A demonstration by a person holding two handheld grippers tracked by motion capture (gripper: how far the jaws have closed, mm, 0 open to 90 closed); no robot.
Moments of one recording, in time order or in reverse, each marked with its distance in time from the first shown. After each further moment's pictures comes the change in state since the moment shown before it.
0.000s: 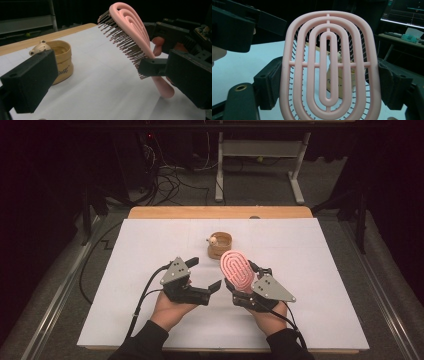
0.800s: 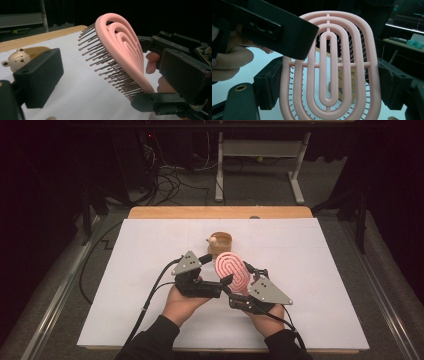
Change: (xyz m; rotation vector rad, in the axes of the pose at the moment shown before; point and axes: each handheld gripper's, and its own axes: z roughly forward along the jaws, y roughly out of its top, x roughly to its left) left arm -0.006 0.014 0.024 -0.001 -0.066 -0.062; right arm 0.010 0.004 0.001 -0.023 0.032 -0.027
